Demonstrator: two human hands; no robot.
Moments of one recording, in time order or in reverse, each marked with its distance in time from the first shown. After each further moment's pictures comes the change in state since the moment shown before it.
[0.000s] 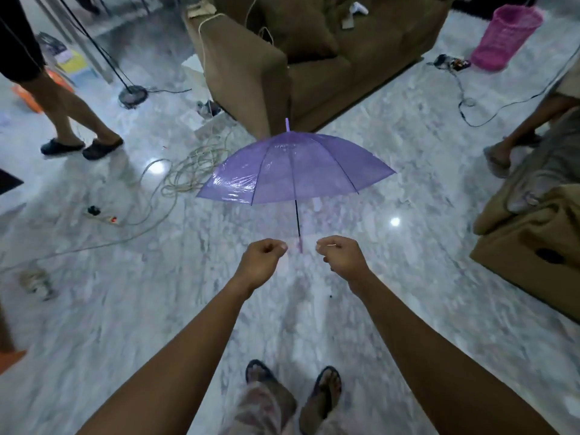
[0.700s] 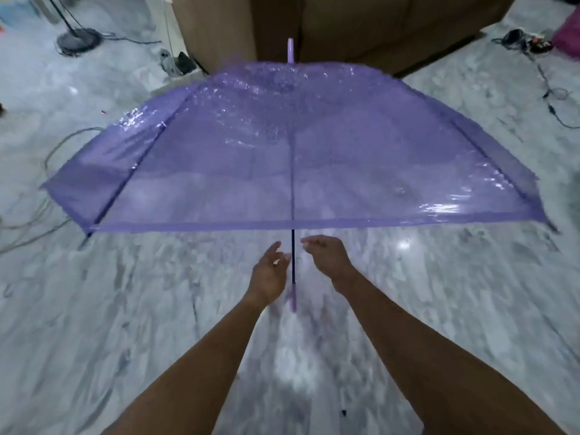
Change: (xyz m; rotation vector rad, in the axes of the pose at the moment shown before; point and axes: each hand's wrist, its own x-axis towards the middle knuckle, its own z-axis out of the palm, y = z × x) left_hand 0.537 -0.271 0.162 0.018 0.107 0.040; right_hand 0.556 0.226 0.122 -0.054 -0.063 -0.062
